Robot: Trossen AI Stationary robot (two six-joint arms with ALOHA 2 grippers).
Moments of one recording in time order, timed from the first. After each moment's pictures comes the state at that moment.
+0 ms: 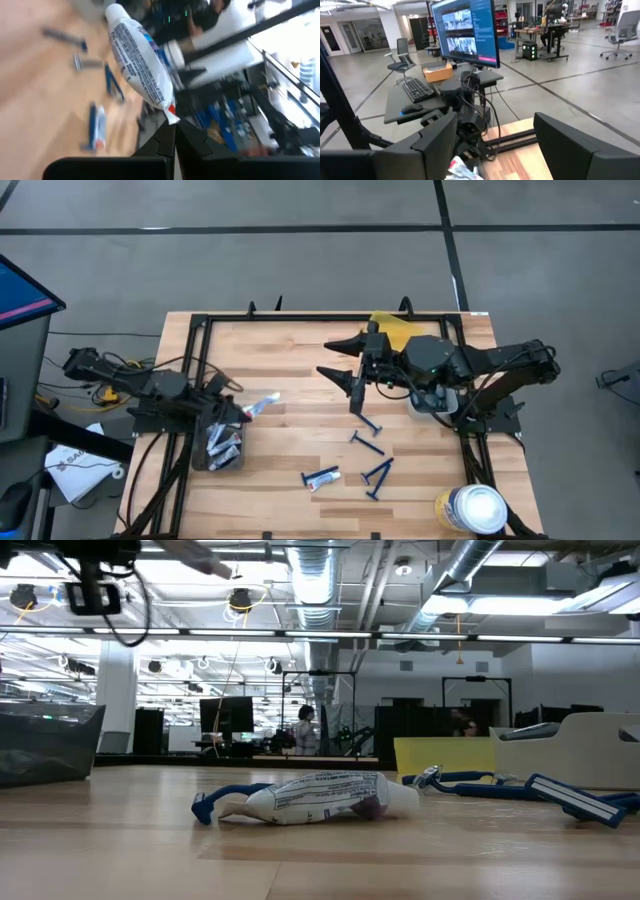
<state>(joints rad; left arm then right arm) -0.31 0.48 0.40 -0.04 -0.06 -1.12 0.25 1.48 1.65 -0.21 0.48 0.14</state>
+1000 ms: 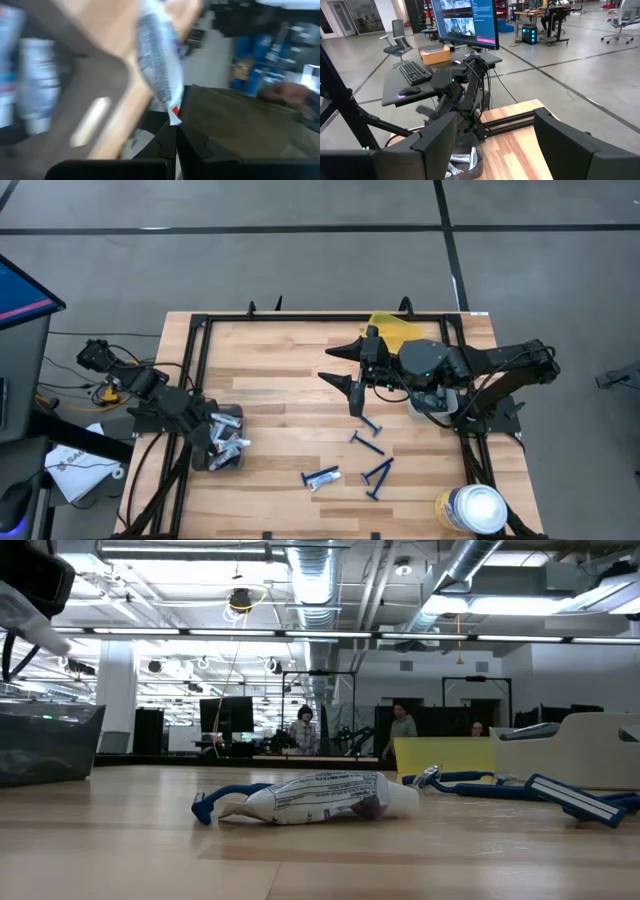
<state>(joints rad) -0.50 0.36 0.42 -0.62 0.25 -1.54 0.25 1.48 1.65 -0.32 0.47 0.18</state>
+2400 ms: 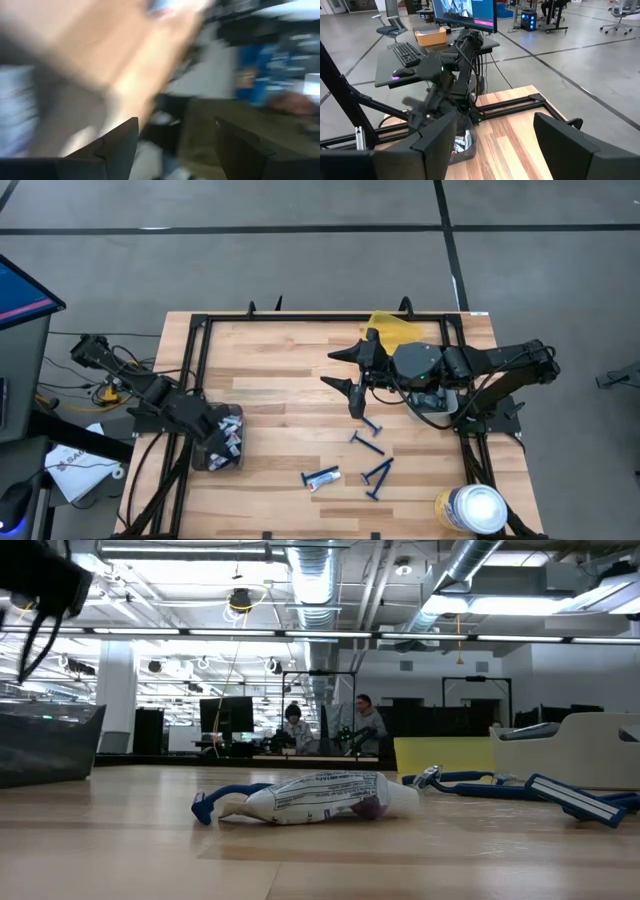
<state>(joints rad) -0.50 0.57 0.42 -0.41 0.19 -1.51 0.25 1.48 1.65 -0.41 0.47 0.18</state>
